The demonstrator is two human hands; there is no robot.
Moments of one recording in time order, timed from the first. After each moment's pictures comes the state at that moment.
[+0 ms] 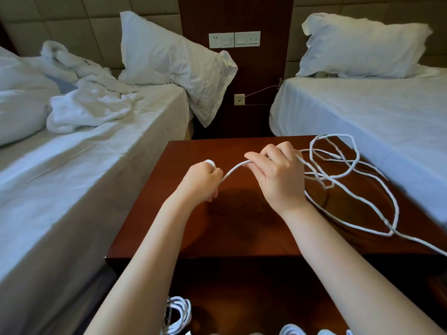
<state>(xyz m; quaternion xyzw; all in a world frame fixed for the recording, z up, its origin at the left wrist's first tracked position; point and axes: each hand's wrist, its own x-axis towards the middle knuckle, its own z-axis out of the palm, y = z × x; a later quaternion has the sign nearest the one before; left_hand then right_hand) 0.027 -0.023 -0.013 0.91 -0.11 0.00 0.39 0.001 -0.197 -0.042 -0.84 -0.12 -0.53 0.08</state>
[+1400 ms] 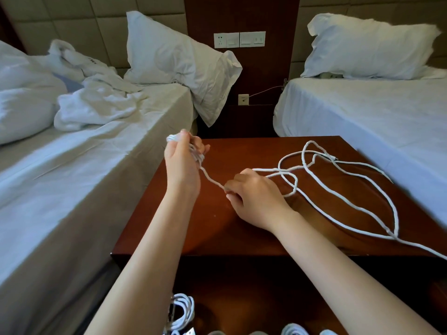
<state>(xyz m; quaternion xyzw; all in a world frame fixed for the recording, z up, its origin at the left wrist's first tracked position) 0.031 -0.018 0.005 0.48 -0.08 0.14 0.87 -0.022 -0.159 -0.039 -0.95 -0.21 -0.22 0.12</state>
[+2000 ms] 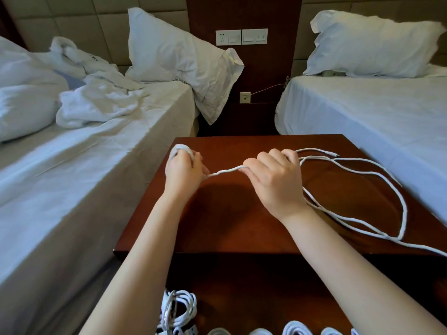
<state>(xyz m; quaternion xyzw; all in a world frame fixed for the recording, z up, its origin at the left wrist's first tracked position) 0.052 0.006 -0.032 0.86 -0.06 0.20 0.46 -0.006 -0.179 -0.043 -0.82 -0.16 -0.55 0.04</state>
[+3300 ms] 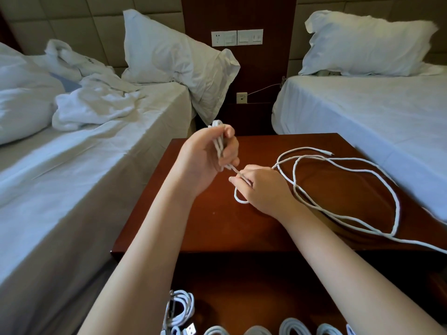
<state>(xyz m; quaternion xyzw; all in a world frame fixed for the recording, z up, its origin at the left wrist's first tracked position) 0.005 -0.026 0.028 0.47 -0.34 -0.17 0.80 -0.001 -0.176 -0.052 -0.92 -0.15 -0.25 0.25</state>
